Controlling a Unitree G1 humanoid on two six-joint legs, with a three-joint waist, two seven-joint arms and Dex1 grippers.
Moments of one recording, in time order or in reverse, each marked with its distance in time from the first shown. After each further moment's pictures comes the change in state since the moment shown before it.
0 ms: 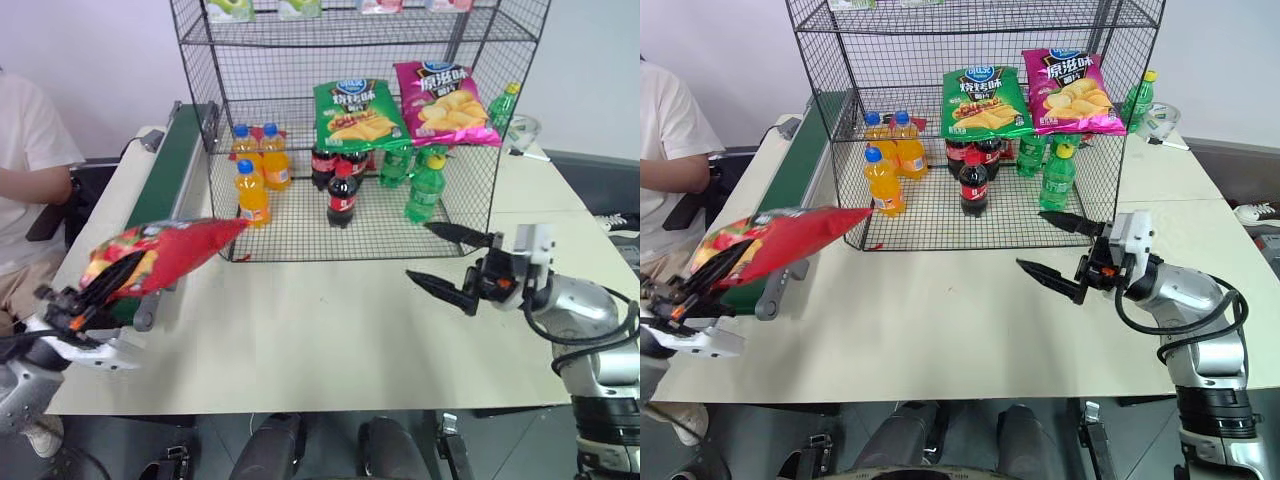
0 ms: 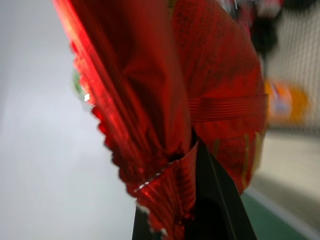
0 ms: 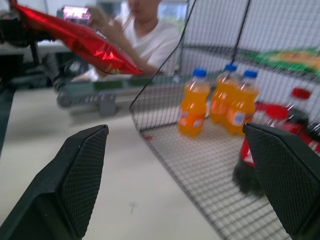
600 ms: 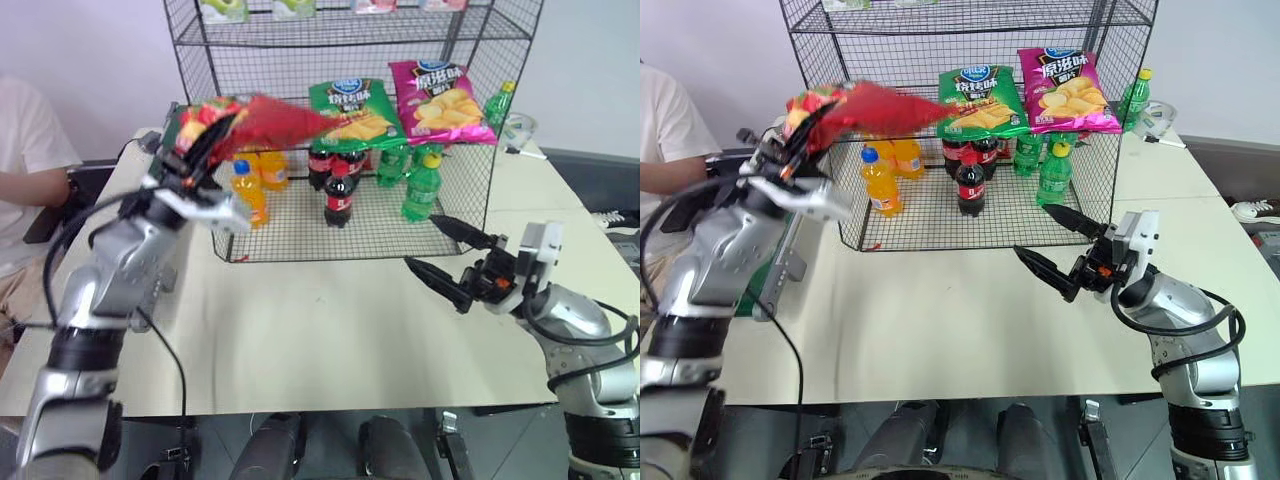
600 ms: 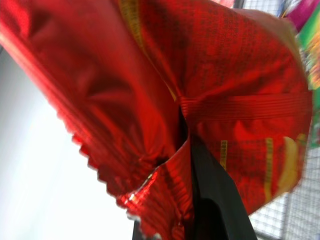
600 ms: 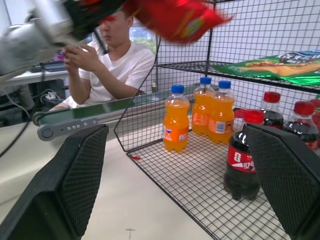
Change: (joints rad) left arm -0.944 -0.284 -0.424 0.294 0.230 0.307 0.015; right arm 0.068 0.053 -0.005 -0.109 0.044 0.054 -0.174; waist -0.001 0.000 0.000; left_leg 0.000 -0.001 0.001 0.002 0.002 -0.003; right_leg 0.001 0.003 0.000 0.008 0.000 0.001
